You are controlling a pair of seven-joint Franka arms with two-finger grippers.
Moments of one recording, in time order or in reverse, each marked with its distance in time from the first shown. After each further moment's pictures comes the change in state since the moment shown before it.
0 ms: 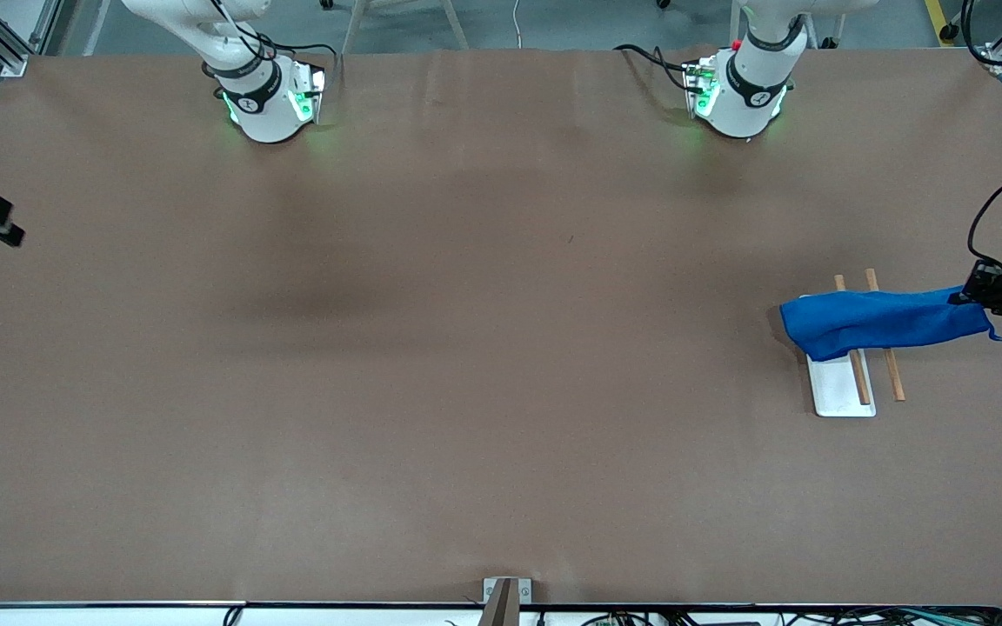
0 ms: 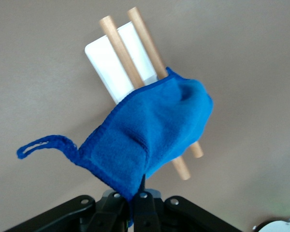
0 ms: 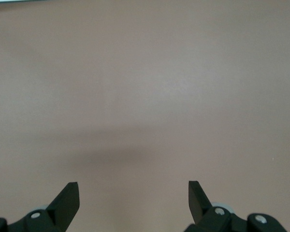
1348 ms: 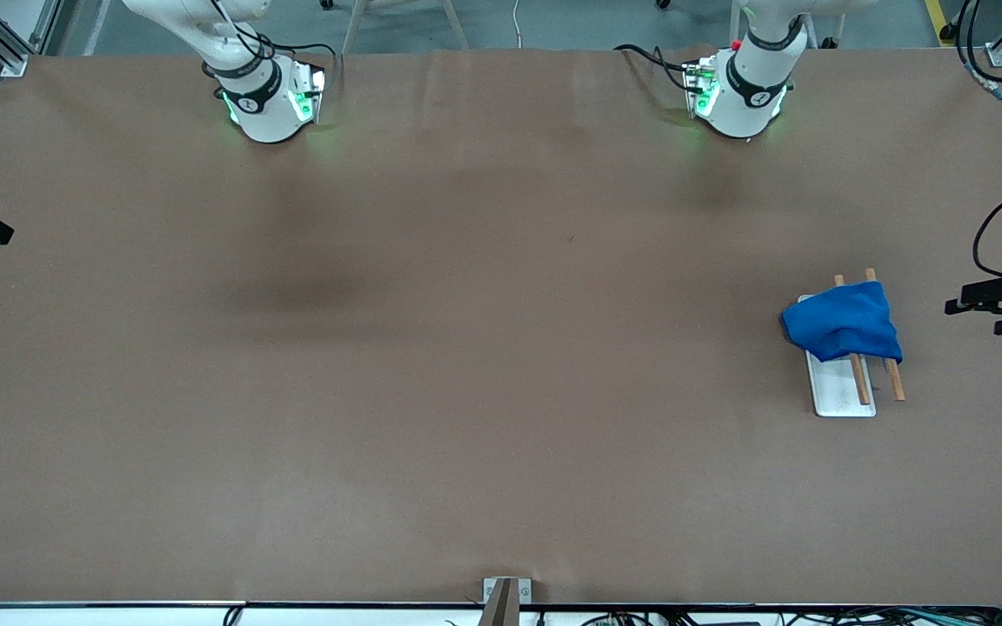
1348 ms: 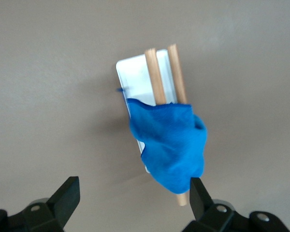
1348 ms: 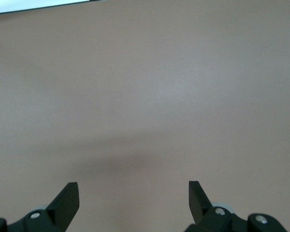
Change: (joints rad) left arm 0.012 -0.002 -0.003 0.070 -0.080 0.005 -0.248; right arm -0.011 -0.043 -0.006 -0.105 0.005 0.088 0.021
